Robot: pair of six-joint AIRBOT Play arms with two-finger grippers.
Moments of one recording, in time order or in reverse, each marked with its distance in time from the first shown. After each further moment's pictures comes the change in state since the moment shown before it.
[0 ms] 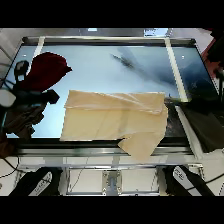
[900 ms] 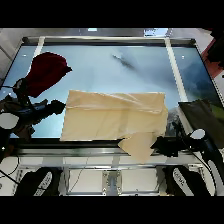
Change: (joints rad) left arm 0.000 0.161 -0.196 -0.188 0.102 -0.027; right arm 0.245 0.147 -0.702 0.086 -0.131 0.306
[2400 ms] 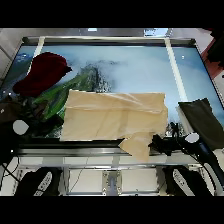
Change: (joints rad) left arm 0.000 0.000 -0.181 0.233 -0.137 -0.413; right arm 0.069 -0.004 -0.085 0.151 -0.210 -0.016
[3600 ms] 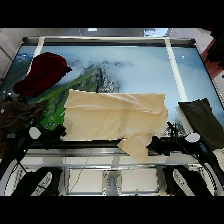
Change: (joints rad) left arm 0.000 -0.137 -0.184 -0.025 0.121 -0.277; right arm 0.000 0.000 0.000 0.044 0.069 -0.091
